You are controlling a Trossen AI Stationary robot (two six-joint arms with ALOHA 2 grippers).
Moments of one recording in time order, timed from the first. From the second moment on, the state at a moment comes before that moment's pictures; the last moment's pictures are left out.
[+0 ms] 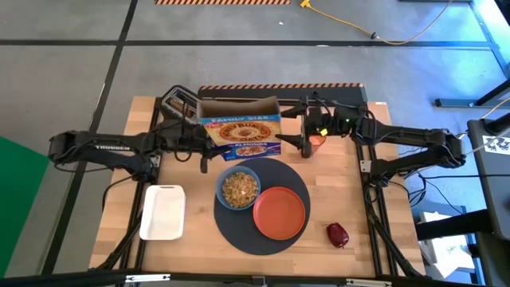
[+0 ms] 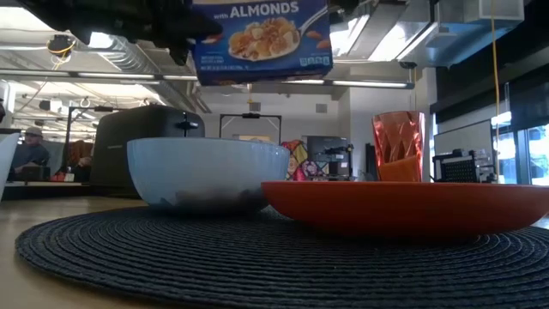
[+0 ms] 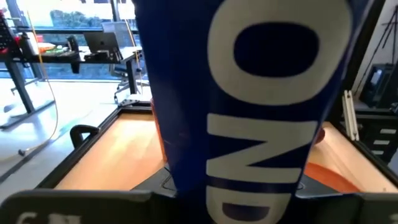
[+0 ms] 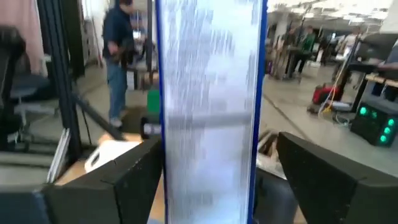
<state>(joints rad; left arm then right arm) 0.18 0.95 0.52 0.34 0.10 0.00 -0.21 1.19 1.00 0.24 -0.27 -0.07</state>
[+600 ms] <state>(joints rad) 0.18 1.04 0.52 0.40 0.06 0.00 -0.22 1.28 1.05 0.22 -0.36 -0.02</state>
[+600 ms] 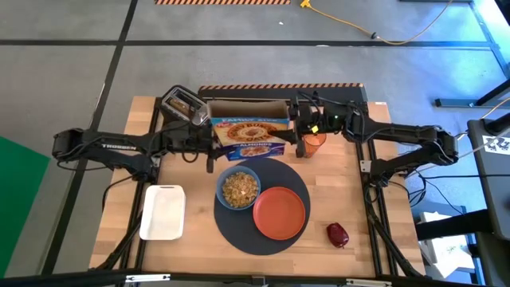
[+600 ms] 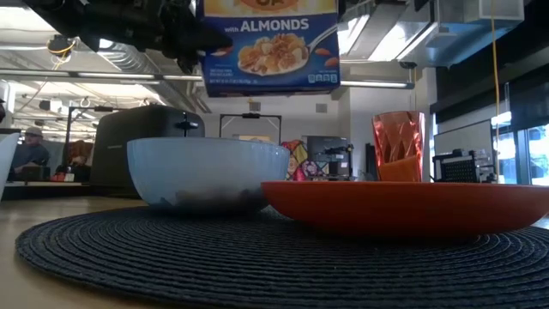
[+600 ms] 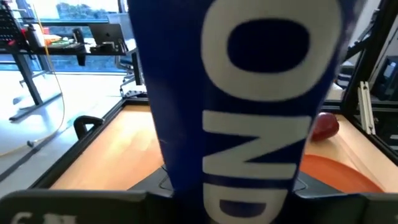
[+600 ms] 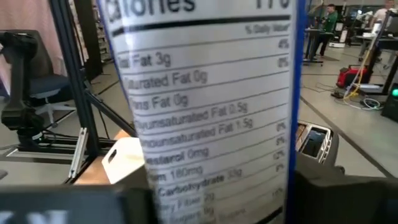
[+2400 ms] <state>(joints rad) 0.18 0.83 0.52 0.19 -0.13 0.01 -0.43 0.33 0.06 0.31 0.72 -0.09</state>
